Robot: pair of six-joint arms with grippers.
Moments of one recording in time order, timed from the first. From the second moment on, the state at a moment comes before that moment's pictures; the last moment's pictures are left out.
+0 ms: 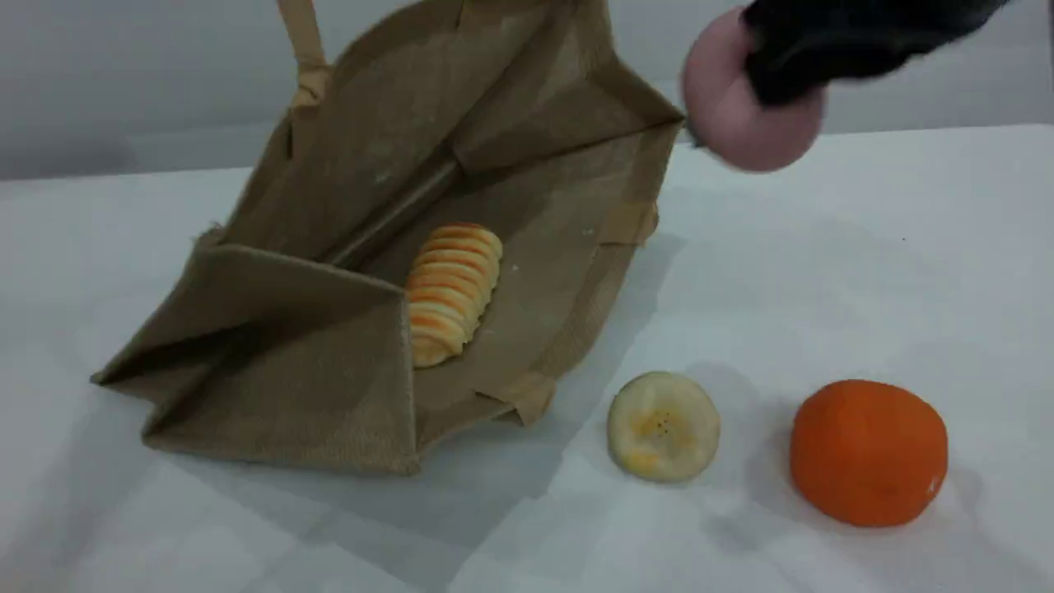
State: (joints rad) left arm -0.17 1.91 -2.03 -0.63 1.22 0.78; right arm 0.47 1.45 -0.81 0.08 0.19 -0.12
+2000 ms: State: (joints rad) left arm -0.17 1.89 -2.03 -0.63 1.22 0.77; right arm 0.52 1.84 -1.24 0.09 0.19 -0.06
